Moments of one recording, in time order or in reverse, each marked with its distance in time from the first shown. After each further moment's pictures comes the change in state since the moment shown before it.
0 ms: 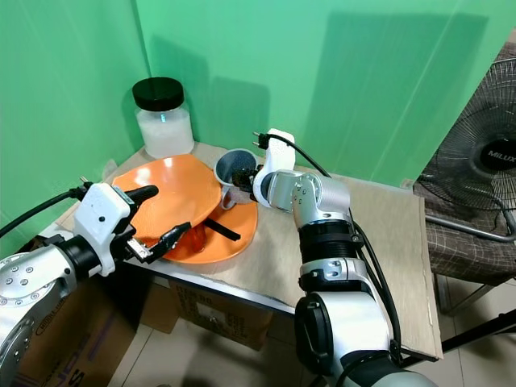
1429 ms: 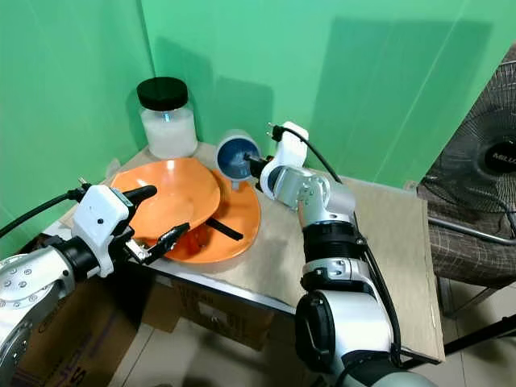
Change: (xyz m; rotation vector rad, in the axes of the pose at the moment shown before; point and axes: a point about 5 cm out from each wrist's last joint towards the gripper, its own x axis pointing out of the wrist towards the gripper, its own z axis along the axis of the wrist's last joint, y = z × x) left arm -0.001 0.001 -0.001 0.020 -0.011 0.008; right arm 0.000 -0.010 0.012 0.102 -0.137 0.021
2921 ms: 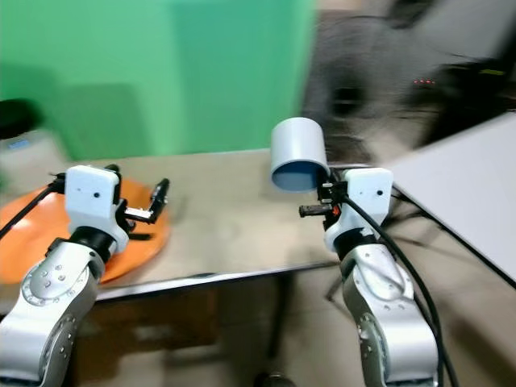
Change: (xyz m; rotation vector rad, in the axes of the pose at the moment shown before) left arm 0.016 0.003 0.005 -0.195 -0.056 0.541; right arm -0.133 -0.042 -0.036 -0.481 -0.567 -0.118
